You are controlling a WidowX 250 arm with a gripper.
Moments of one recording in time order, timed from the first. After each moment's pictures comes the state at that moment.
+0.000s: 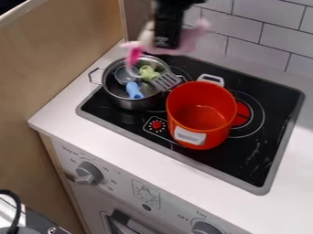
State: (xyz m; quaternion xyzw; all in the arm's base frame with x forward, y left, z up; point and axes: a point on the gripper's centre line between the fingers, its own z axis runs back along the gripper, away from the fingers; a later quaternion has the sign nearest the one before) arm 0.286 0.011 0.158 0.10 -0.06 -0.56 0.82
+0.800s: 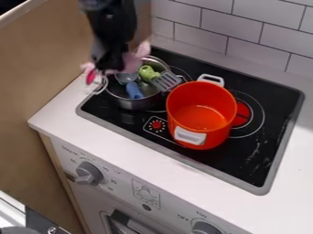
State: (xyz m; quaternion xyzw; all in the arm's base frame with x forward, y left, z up) arm 0.283 0.069 0.097 0.12 -0.11 -0.58 0.80
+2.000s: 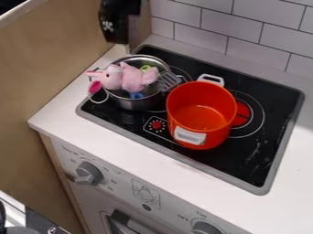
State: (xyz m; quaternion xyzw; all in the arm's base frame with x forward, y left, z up) arm 0.294 0.057 0.160 0.10 -0.04 -0.58 0.81
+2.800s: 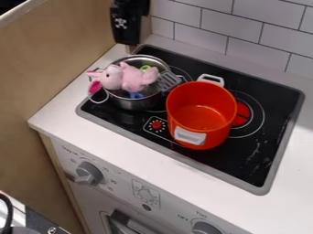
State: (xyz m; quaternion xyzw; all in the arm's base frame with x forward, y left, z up) arm 0.279 0.025 0.166 0.09 -0.02 -0.56 0.82
